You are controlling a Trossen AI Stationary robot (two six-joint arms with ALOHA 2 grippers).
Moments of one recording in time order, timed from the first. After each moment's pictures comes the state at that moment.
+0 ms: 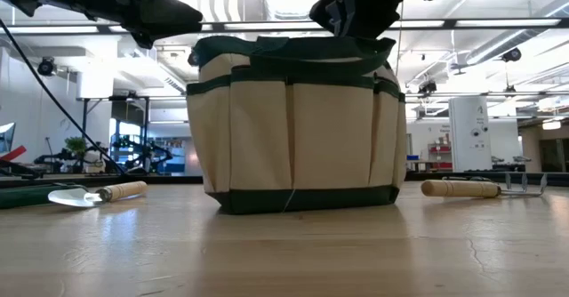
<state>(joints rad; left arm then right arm) -0.15 0.77 0.45 0.25 -0.47 0.00 0.18 1.72 1.46 -0.86 0.10 -0.21</state>
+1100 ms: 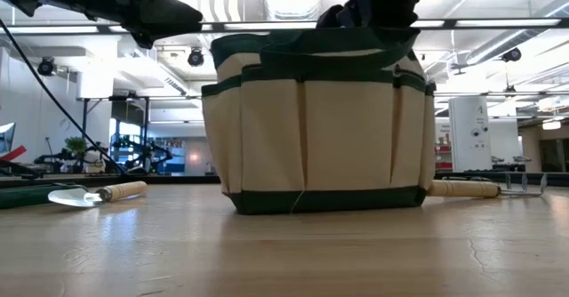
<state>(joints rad) -0.15 0.77 0.45 0.25 -0.47 0.00 0.18 1.72 1.42 -0.88 -0.01 -0.18</state>
